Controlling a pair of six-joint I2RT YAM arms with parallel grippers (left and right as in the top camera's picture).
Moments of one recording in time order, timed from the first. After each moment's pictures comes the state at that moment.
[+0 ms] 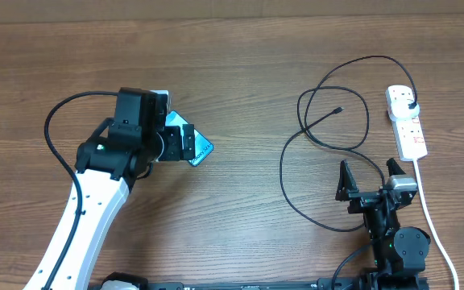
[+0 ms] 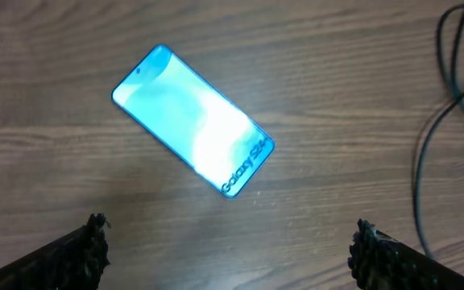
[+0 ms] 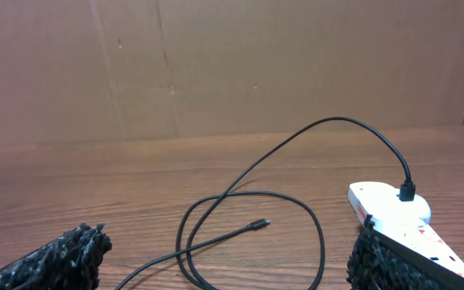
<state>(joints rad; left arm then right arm) -0.22 1.31 1.11 -0.83 0.08 -0.24 -0.01 0.01 0.02 -0.03 -0.07 0.07</state>
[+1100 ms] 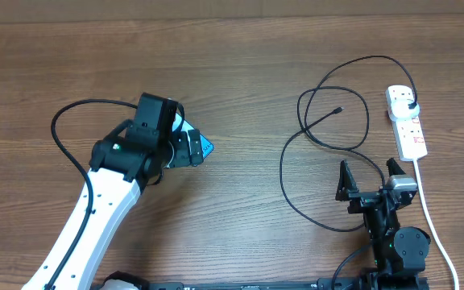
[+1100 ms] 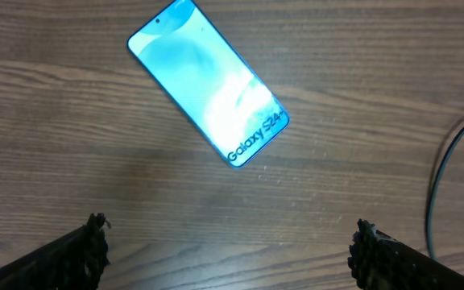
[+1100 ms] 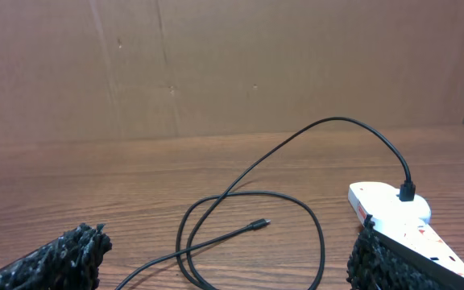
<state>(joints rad) -0.33 1.33 1.14 -0.92 -0.04 -0.44 -0.01 0.01 0.02 -0.03 -0.07 0.07</state>
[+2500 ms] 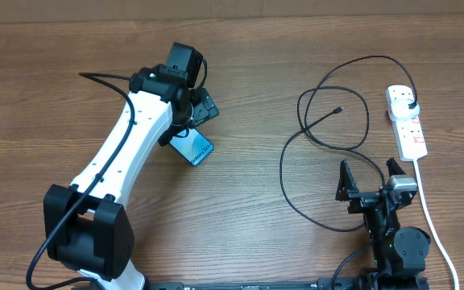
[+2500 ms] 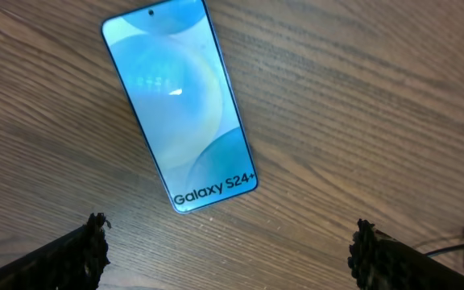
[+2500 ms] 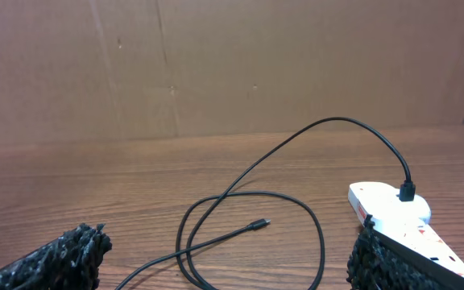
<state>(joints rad) -0.32 1.80 1.55 -1.07 -0.04 -0.85 -0.01 0.01 0.02 -0.03 -0.07 0.07</state>
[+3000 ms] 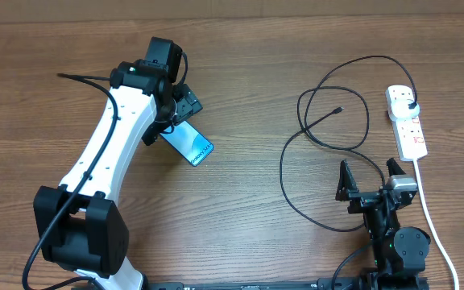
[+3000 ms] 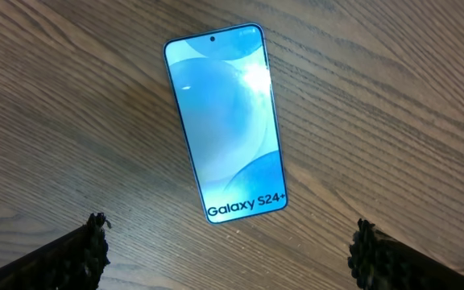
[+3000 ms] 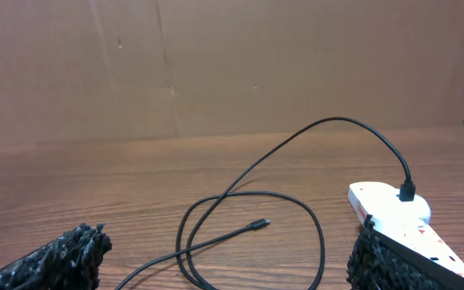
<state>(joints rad) -0.24 1.80 1.57 -1.12 -0.04 -0.86 -0.01 0.01 0.02 -0.03 -0.07 0.07</state>
